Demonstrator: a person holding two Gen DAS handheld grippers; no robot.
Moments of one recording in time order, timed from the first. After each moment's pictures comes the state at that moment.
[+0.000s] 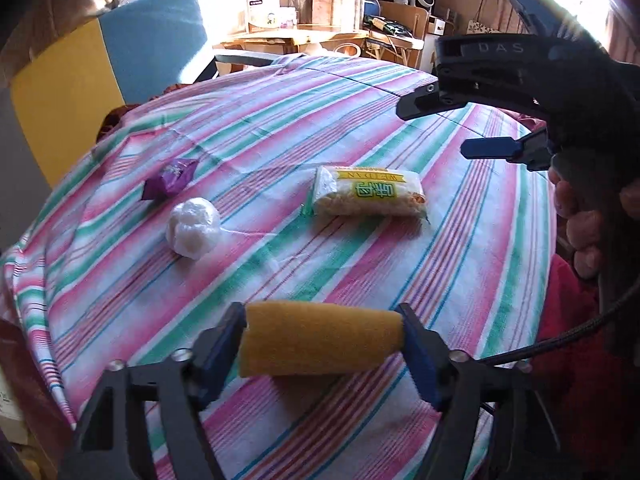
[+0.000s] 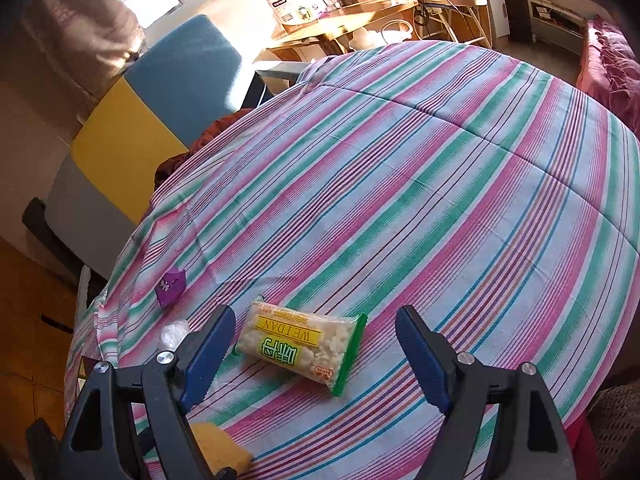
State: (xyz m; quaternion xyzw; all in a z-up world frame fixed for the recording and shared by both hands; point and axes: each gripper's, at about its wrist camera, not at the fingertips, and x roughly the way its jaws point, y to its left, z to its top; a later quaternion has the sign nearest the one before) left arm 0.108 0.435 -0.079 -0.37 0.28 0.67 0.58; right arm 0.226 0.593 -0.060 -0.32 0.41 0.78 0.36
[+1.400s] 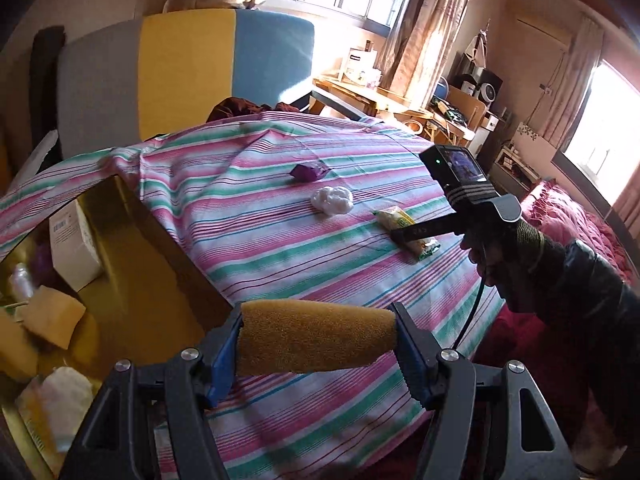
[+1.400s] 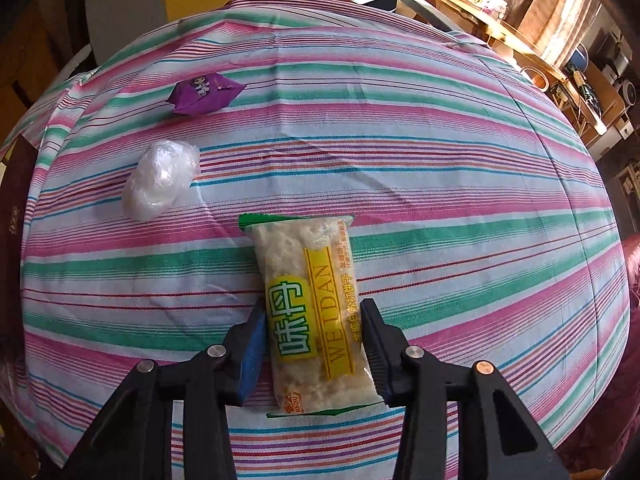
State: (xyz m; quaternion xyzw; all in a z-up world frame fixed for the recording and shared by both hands) left arm 0.058 0.225 -0.008 -0.38 0.11 0.76 0.51; right arm 0.123 0.533 -0.112 -0.56 0.17 0.77 0.26
